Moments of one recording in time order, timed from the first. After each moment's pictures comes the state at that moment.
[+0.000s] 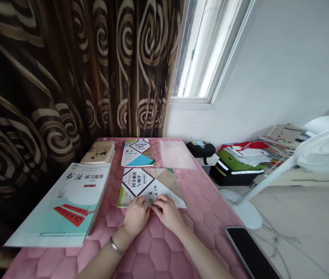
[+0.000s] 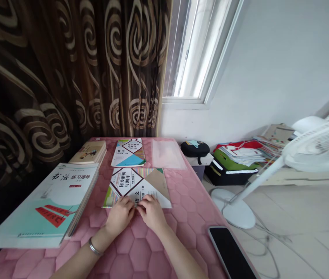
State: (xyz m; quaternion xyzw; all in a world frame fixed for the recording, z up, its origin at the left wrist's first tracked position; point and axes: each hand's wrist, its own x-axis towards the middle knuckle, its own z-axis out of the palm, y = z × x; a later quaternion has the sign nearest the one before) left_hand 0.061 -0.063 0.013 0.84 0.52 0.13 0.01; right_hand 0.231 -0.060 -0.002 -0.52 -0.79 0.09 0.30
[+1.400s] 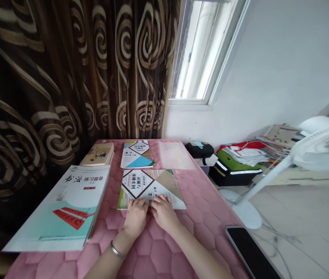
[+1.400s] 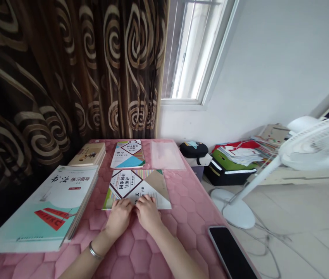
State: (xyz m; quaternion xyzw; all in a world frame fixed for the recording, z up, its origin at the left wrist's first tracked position) left_hand 0.060 -0.062 0.013 0.85 0.51 0.13 0.00; right_hand 0.212 -0.060 0.004 -0.55 -0.81 0.04 0.19
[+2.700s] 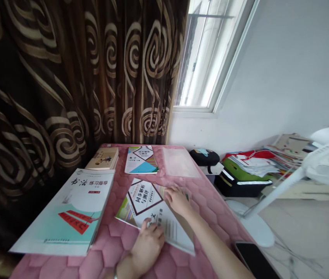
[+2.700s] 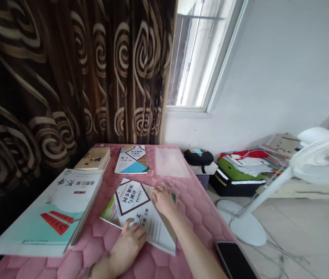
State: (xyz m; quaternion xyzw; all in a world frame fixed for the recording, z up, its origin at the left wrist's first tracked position) left_hand 0.072 -0.102 -0.009 0.92 0.36 0.15 -0.04; right_hand 0.261 -0.001 0.029 -0.63 -0.76 0.07 0.14
